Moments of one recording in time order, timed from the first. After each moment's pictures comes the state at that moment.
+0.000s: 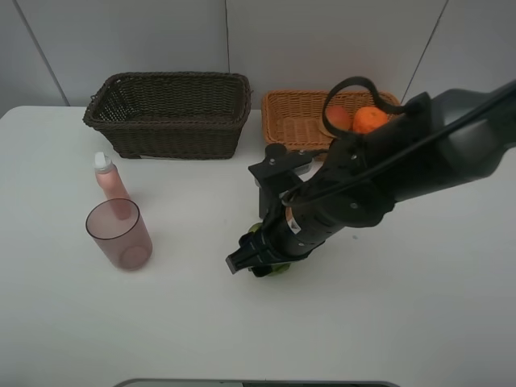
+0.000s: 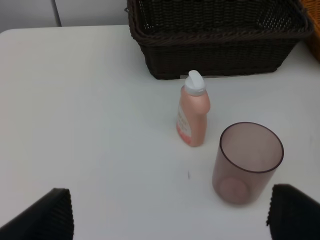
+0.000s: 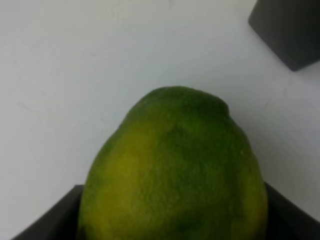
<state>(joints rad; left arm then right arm) -0.11 -0.01 -0.50 0.01 1.07 -0.04 0.88 1.86 -0.86 -0.33 0.30 0.64</state>
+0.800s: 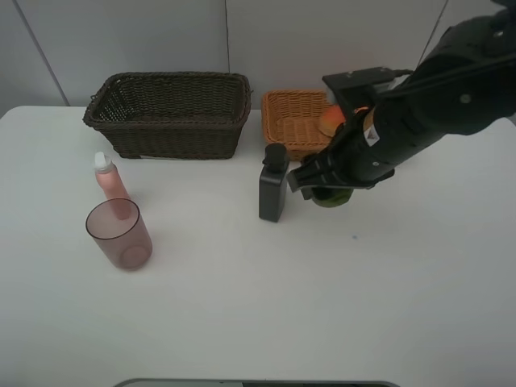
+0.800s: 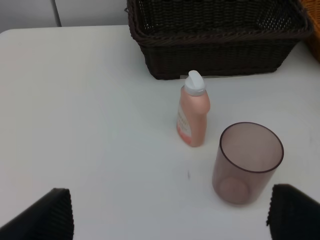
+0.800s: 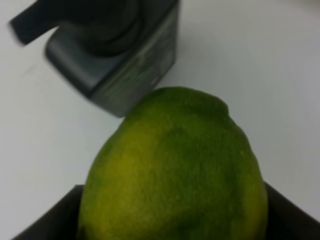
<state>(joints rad) -0.11 -0.01 -0.50 0.01 1.07 -0.04 0.63 1.56 -0.91 -0.33 0.56 0.50</state>
